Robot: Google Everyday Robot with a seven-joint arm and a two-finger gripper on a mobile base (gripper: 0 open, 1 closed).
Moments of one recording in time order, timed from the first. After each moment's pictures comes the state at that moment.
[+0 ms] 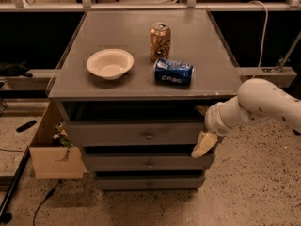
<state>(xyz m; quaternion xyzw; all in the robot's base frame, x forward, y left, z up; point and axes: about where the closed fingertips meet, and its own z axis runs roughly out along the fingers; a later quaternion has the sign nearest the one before) 0.561 -0.158 0.658 -0.63 0.72 0.10 0.28</state>
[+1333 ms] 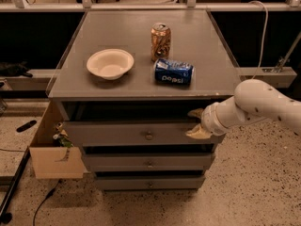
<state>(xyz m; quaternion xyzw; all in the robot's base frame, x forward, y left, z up) 0.562 -0.147 0.652 -0.63 0.71 0.11 0.28</state>
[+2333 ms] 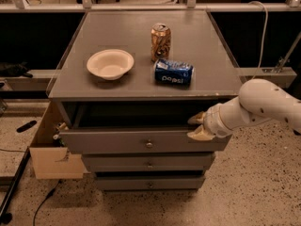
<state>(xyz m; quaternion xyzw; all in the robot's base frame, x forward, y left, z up) 0.548 -0.148 0.662 -0.63 0.72 0.12 0.28</state>
